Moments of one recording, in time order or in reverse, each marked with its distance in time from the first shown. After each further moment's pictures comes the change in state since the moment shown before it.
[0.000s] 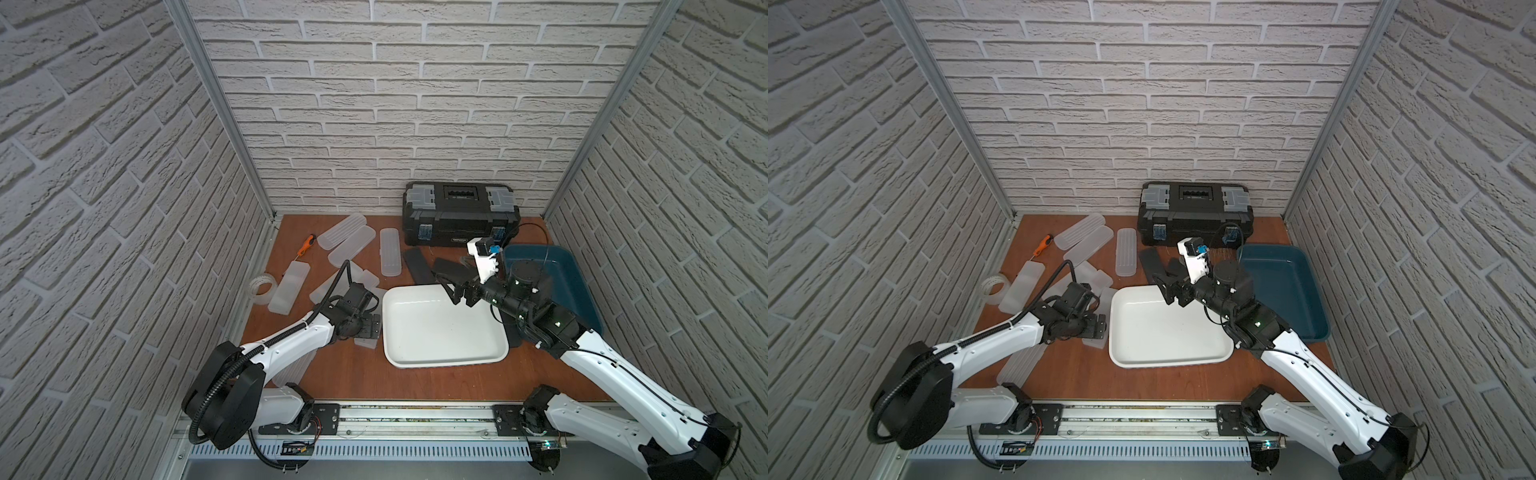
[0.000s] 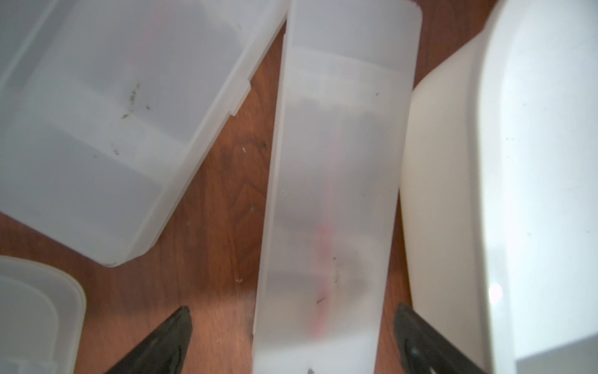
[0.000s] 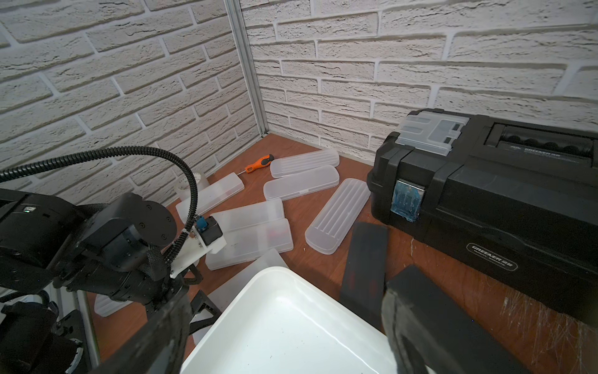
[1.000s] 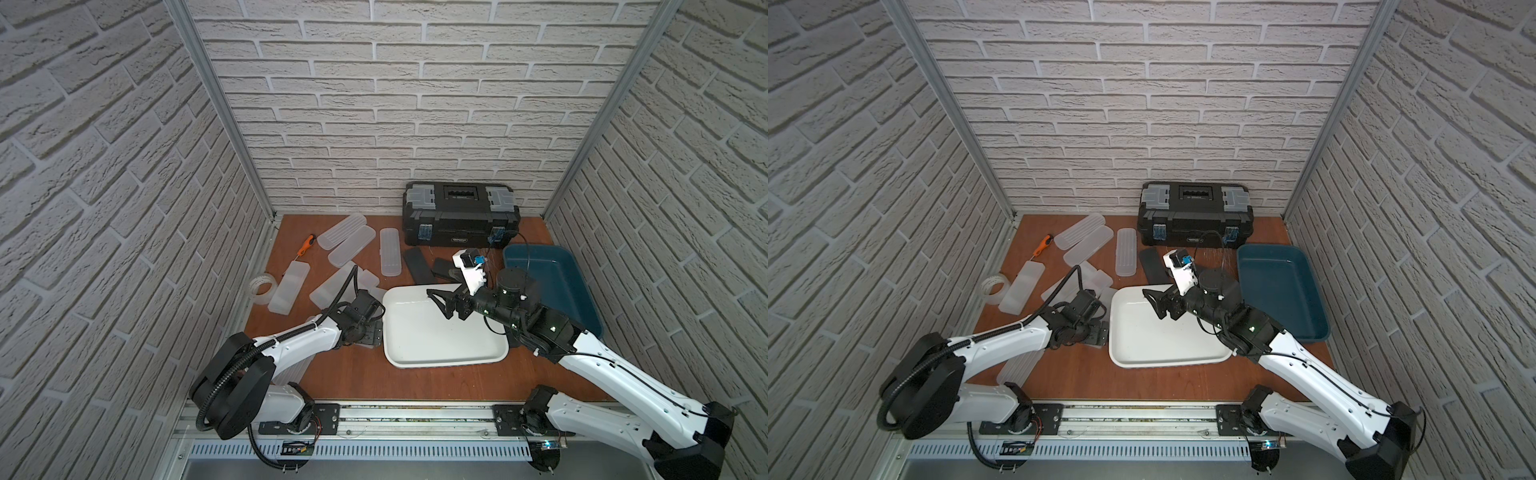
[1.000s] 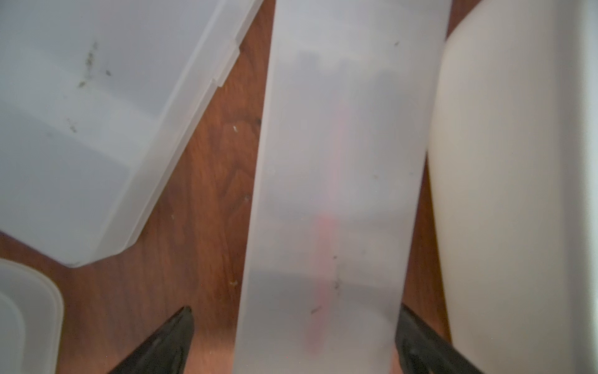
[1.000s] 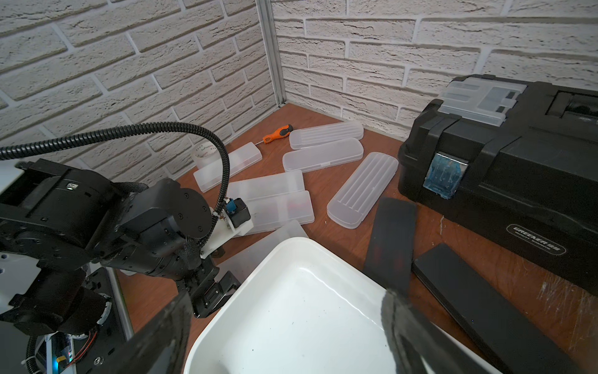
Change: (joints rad) left arm -0.062 0.063 -0.037 0.044 -0.087 -0.017; right arm 0.129 0.017 0.011 -0.095 0.058 0.008
